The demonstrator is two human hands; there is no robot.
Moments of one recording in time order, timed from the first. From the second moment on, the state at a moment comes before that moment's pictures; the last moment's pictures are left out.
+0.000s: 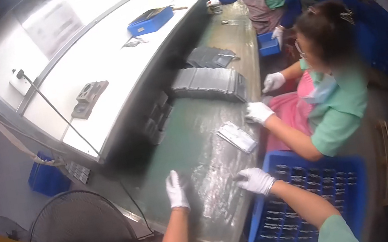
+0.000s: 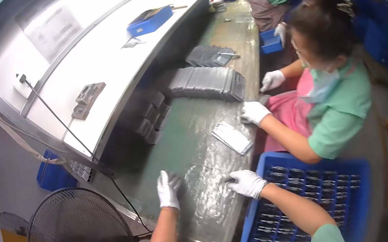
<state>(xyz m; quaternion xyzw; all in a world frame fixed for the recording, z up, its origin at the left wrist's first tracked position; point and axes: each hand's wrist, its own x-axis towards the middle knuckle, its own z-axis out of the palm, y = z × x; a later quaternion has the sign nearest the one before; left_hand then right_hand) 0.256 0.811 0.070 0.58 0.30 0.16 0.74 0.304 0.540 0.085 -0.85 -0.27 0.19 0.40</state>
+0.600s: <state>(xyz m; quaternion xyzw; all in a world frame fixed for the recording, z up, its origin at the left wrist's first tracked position) 0.448 0.995 0.066 0.43 0.20 0.14 0.87 0.489 0.833 0.081 -0.80 -0.12 0.22 0.54</state>
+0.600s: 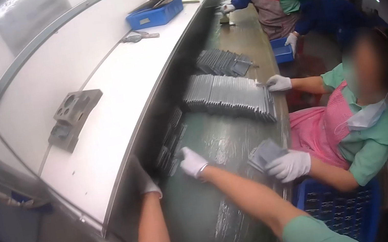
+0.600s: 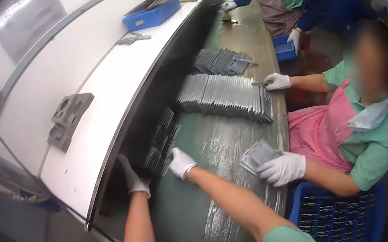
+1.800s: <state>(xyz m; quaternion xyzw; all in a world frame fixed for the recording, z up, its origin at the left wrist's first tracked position) 0.277 0.825 0.112 0.35 0.26 0.10 0.89 0.337 0.709 0.090 -0.61 -0.13 0.35 0.70</state>
